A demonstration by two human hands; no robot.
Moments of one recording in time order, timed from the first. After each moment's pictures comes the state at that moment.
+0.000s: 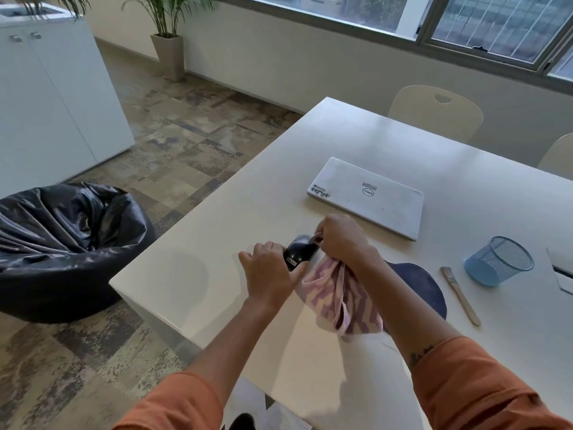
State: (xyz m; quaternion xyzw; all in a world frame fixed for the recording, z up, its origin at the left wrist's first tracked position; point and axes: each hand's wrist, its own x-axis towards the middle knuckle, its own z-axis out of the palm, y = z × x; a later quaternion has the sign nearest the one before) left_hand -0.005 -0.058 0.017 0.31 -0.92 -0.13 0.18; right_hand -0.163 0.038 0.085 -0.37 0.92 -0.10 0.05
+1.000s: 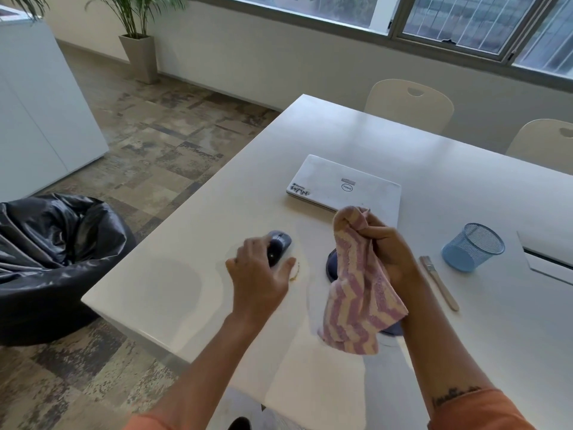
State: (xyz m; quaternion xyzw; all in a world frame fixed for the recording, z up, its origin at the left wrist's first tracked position) left_hand 0.007 -0.037 0.030 0.28 -0.86 -0.30 0.30; right_hand -0.162 0.148 0.114 -0.07 0.45 -0.79 0.41
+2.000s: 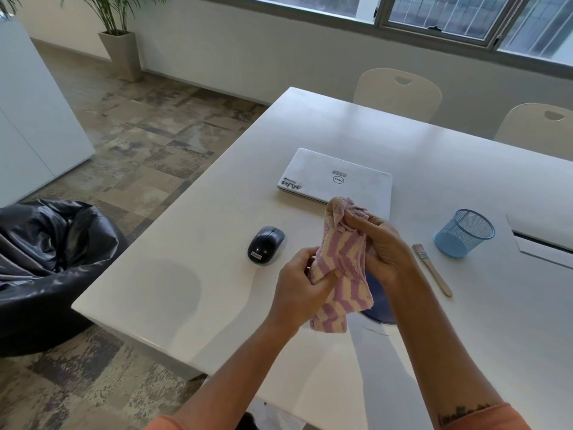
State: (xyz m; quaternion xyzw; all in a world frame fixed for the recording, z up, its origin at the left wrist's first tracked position) left_hand 0.003 0.029 0.063 0.15 -0.74 -0.64 0.14; right_hand -0.134 0.152 0.126 -0.06 0.48 -0.81 0.33
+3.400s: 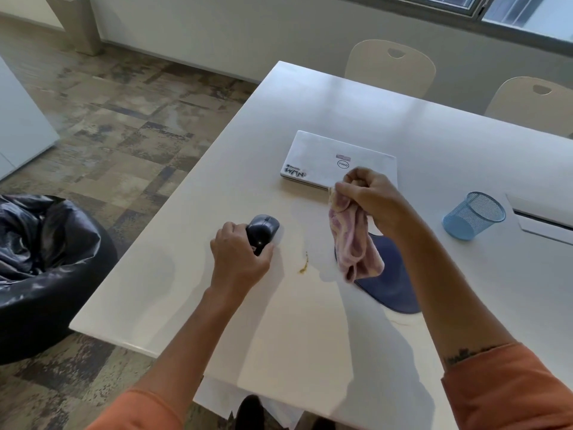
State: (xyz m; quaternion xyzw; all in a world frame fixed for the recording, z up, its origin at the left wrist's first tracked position) left_hand -0.012 -0.122 0.007 0.25 -0.90 -0.28 0.21; right_hand -0.181 0.090 0.140 -0.13 0.83 -0.52 0.15
